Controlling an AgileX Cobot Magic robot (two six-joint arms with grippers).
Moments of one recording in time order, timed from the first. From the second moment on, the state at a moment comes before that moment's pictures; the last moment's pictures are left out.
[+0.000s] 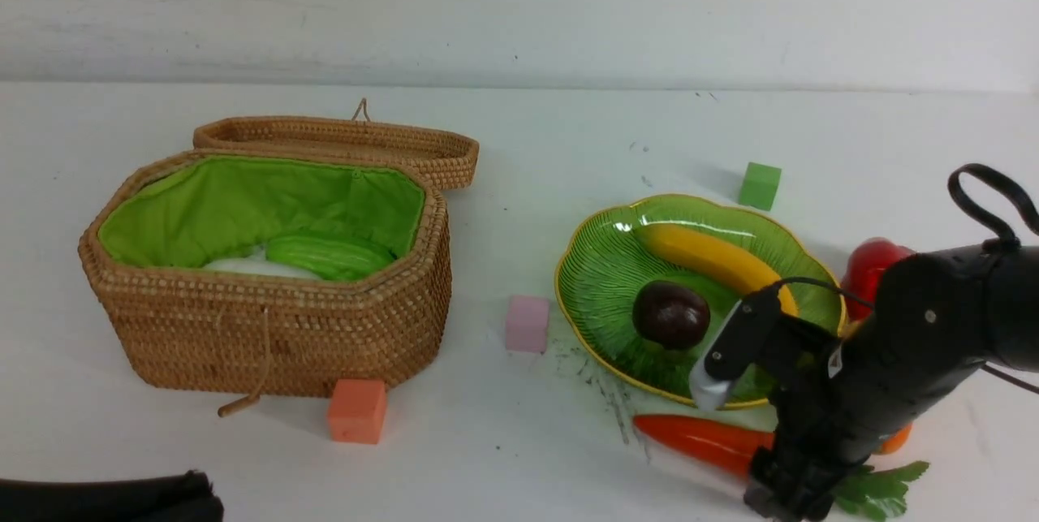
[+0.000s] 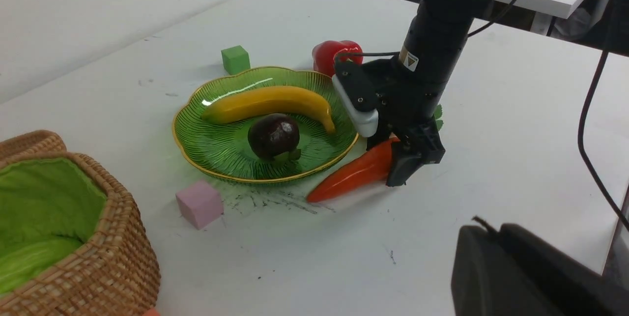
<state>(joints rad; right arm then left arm) 0.36 1.70 -0.90 0.17 0.58 -0.70 -0.21 0.41 -0.63 -0.89 0.84 0.86</state>
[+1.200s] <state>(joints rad) 0.64 1.70 -1.77 0.46 0.87 -0.61 -0.21 0.41 -0.63 -0.68 0.35 0.63</state>
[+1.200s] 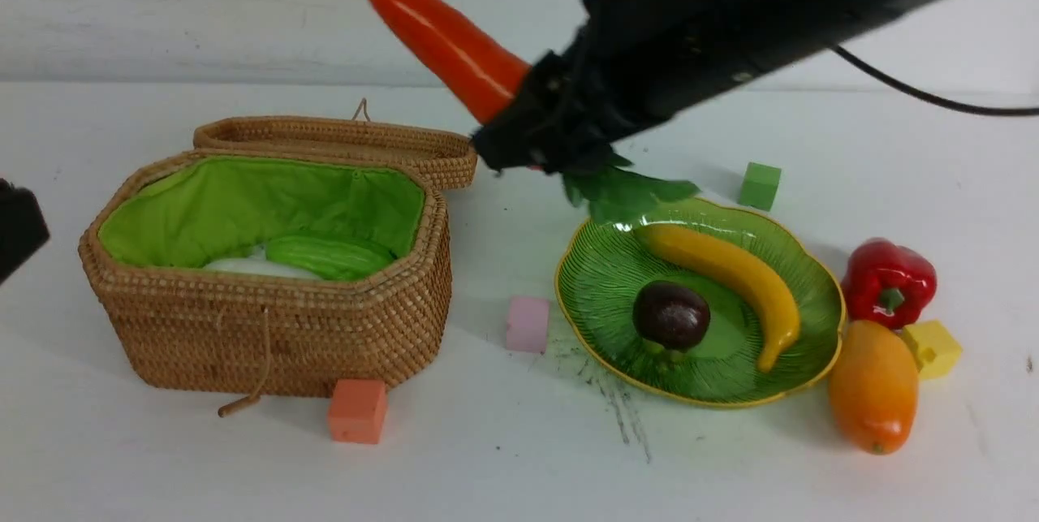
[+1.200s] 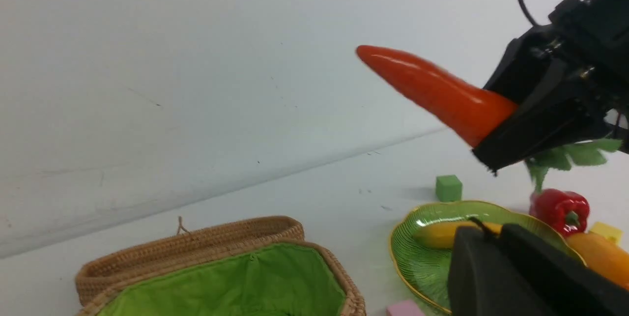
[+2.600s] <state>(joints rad) 0.65 1.69 -1.99 -0.16 1.25 -0.01 -0.21 0.41 -0.63 -0.78 0.76 0.63</state>
